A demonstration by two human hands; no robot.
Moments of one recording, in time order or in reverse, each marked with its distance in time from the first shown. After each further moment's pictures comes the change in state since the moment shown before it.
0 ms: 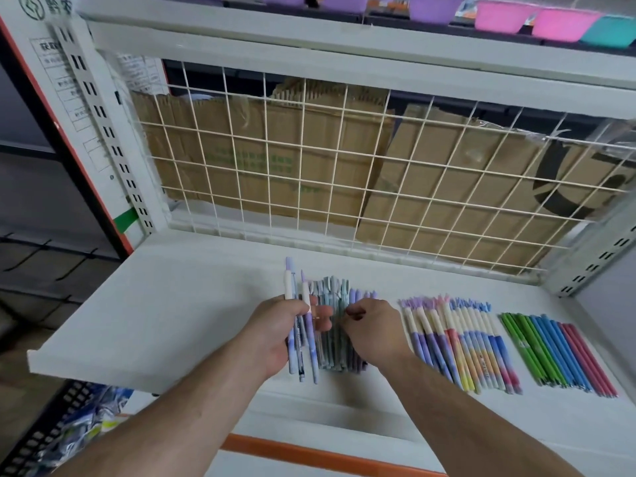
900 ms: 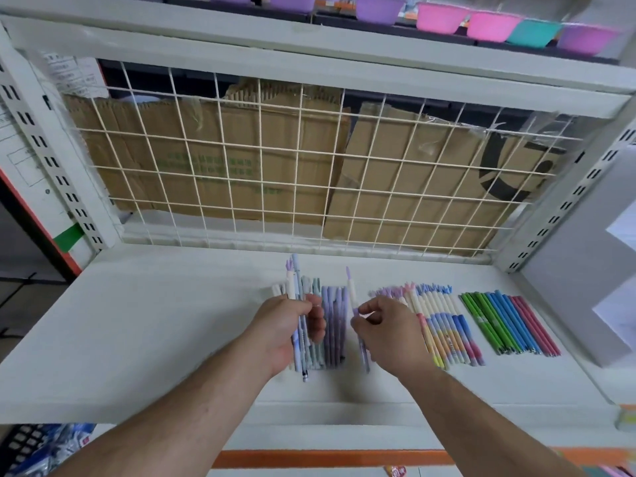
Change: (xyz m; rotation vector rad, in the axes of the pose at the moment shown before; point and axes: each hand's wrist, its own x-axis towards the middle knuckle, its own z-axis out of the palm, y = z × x) left_hand 0.009 -0.005 0.033 0.042 -0.093 -0.013; right_hand -0.027 0.029 -0.038 0.182 0.143 0.066
